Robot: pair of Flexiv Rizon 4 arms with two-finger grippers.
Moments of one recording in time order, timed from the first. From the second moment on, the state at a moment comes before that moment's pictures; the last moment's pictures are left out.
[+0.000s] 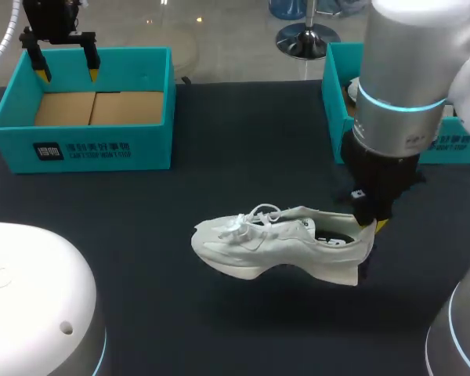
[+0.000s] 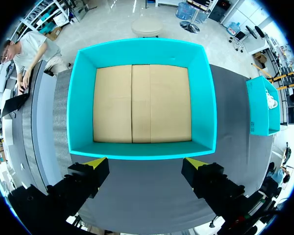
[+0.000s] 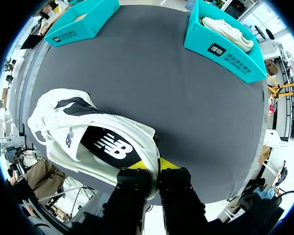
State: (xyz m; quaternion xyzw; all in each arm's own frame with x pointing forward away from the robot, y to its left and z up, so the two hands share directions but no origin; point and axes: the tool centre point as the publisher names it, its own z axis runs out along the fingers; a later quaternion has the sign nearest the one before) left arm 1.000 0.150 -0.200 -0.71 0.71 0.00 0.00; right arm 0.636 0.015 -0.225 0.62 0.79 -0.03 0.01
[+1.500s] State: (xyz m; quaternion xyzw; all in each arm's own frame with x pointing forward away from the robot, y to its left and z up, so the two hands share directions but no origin) left arm 1.000 0.150 -0.200 -0.71 0.71 0.00 0.00; right arm 0.695 0.038 -0.334 0.58 0.81 -0.06 0.03
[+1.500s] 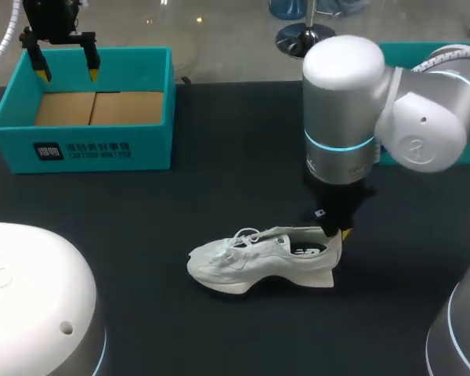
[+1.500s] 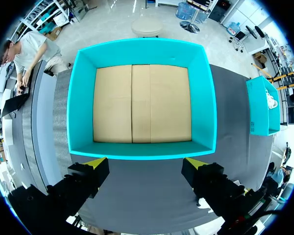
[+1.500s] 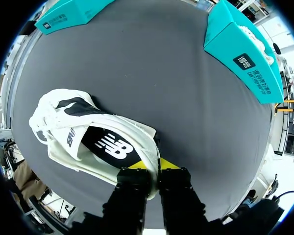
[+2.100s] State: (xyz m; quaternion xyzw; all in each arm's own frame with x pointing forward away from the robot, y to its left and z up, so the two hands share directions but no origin) left arm 1.000 0.150 -0.200 -0.71 0.71 0.00 0.00; right arm 0.694 0.050 -0.345 0.59 0.80 -0.08 0.02
